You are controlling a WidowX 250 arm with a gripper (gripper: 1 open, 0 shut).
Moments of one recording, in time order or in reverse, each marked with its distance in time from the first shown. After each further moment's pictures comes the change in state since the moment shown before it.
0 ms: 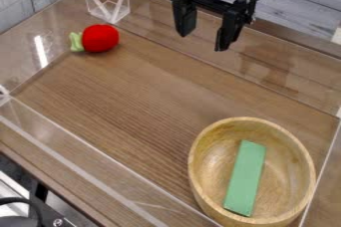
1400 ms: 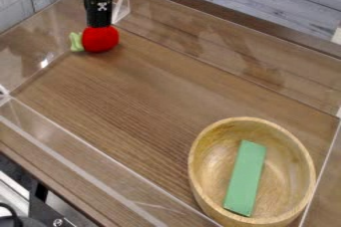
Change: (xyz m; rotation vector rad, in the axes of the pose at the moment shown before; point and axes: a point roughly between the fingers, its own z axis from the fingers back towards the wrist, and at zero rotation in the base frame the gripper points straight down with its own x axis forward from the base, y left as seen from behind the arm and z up) arm -0.001 0.177 -0.034 0.055 0.080 -0.640
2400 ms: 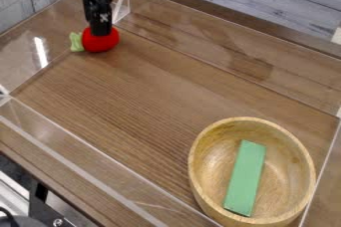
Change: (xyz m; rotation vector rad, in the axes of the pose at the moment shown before) arm 0.012 0.044 -0.049 -0.036 -0.013 0.070
